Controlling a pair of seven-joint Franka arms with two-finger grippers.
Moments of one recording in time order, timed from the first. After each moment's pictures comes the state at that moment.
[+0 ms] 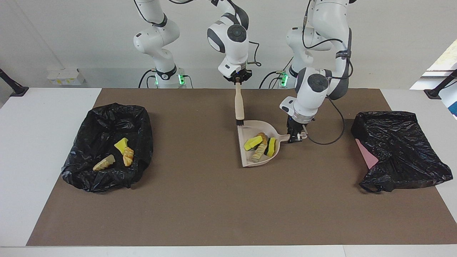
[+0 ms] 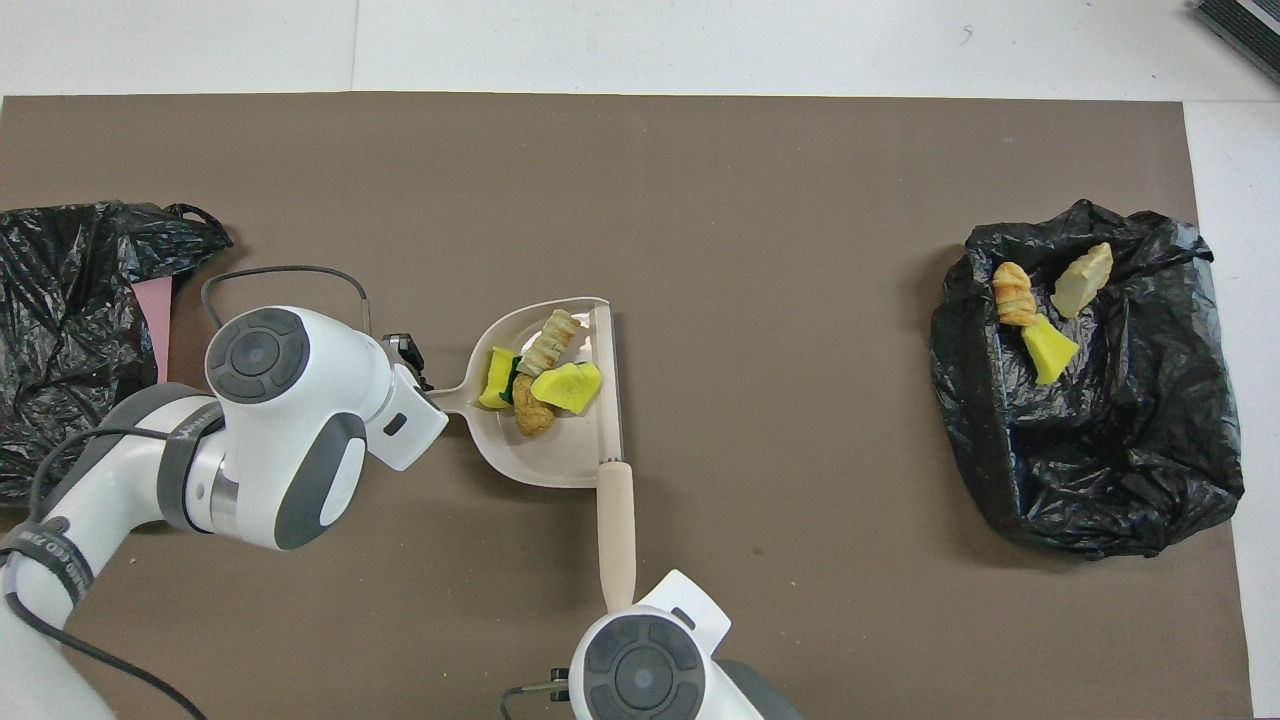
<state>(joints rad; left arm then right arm) -0.22 0.12 -0.11 -2.17 -0.04 2.30 1.25 0.76 -0.08 0.16 -2.23 0.28 1.99 0.76</state>
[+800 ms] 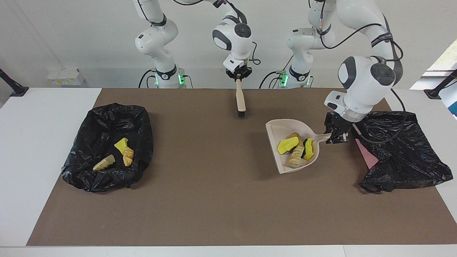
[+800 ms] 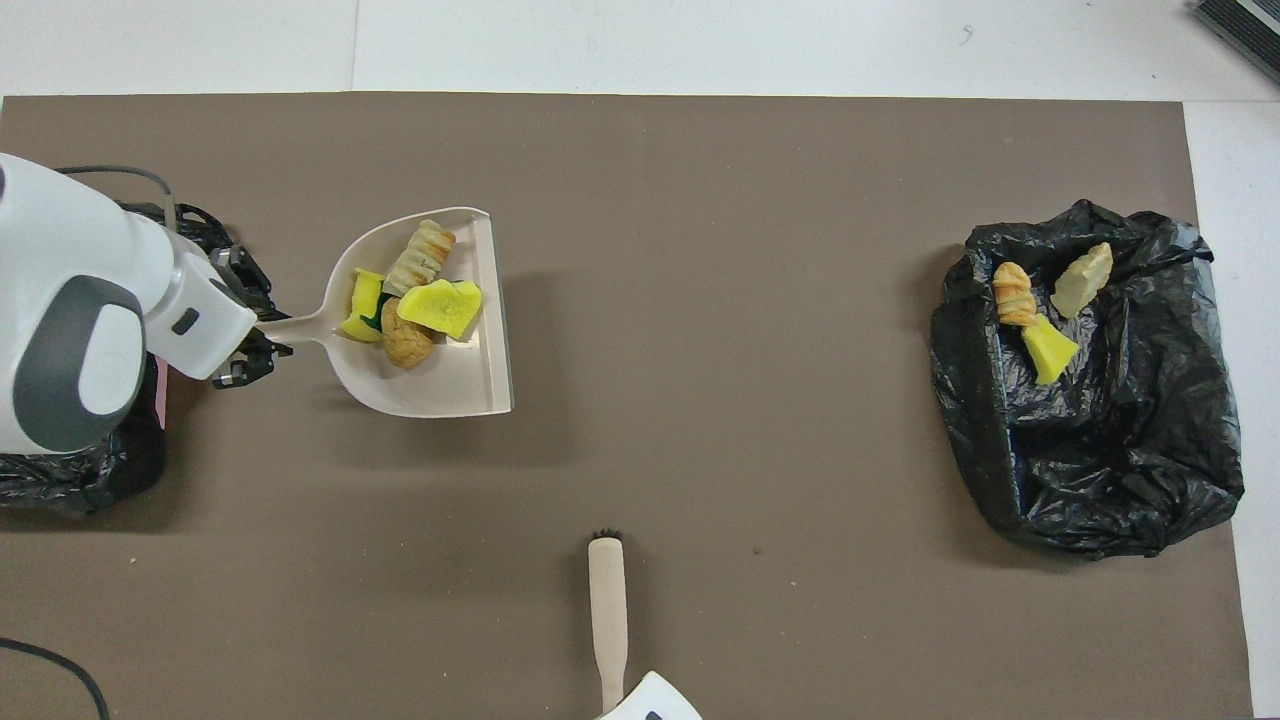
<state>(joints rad) 0.02 0.13 -0.11 -1.85 -0.05 1.96 1.43 0.93 -0.09 0.17 -2.41 0.28 2.20 0.92</state>
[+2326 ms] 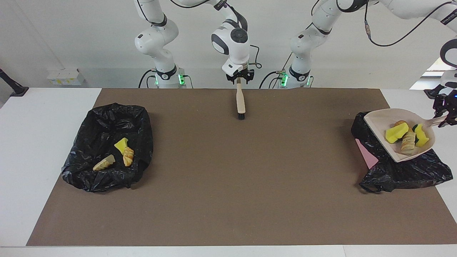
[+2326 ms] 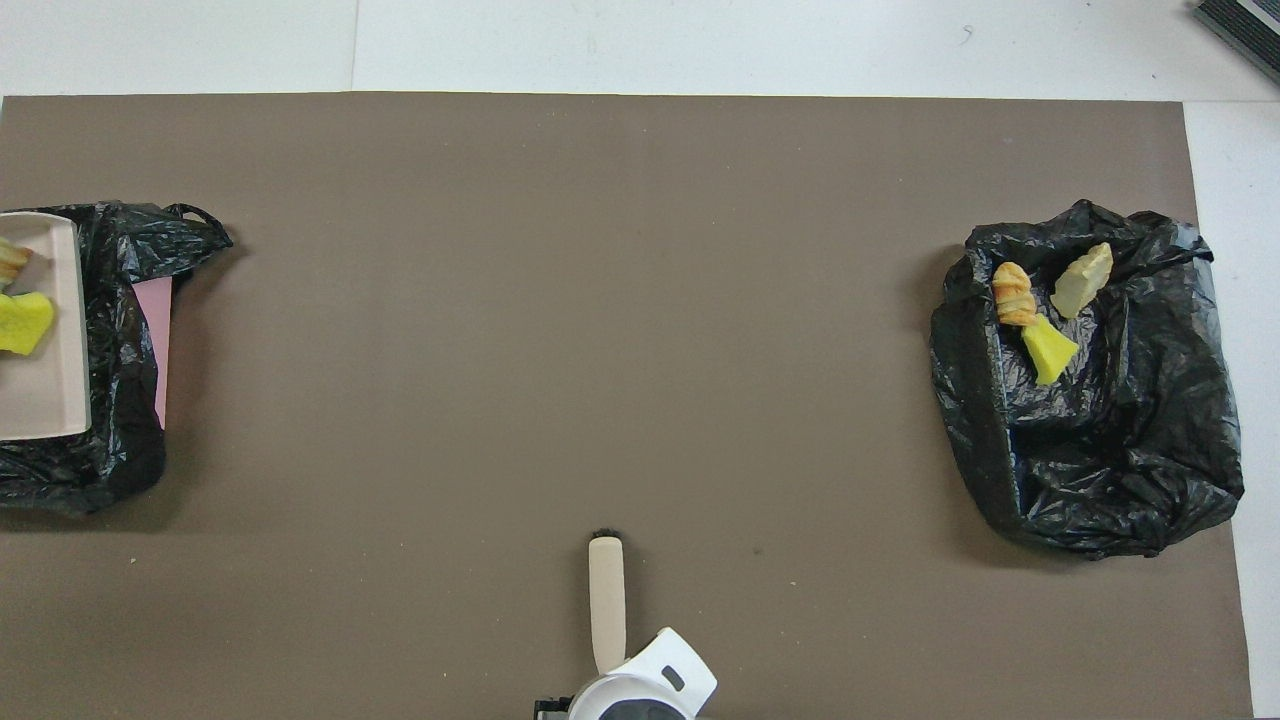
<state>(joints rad) 0.56 0.26 -0.10 -1.56 0.17 1.97 1.93 0.84 -0.10 0.16 -2.37 0.34 2.24 0.87</state>
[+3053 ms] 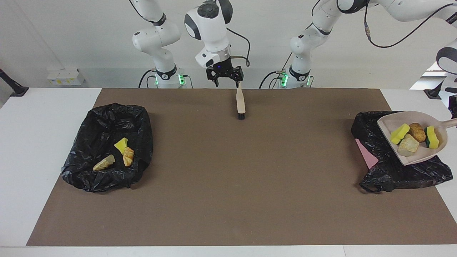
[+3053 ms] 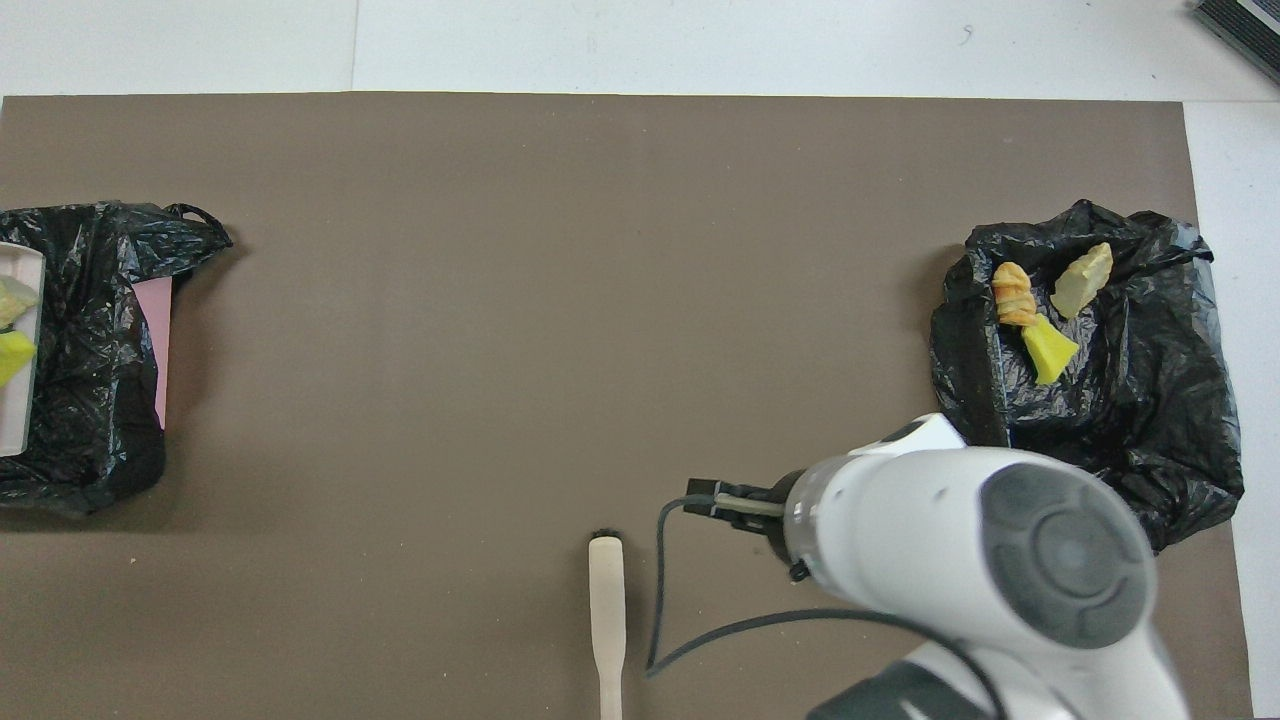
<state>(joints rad) 0.54 0.27 -0.12 -1.60 0.58 2.11 1.84 0.32 -0.23 0.15 -2.03 0.19 1.88 0.65</state>
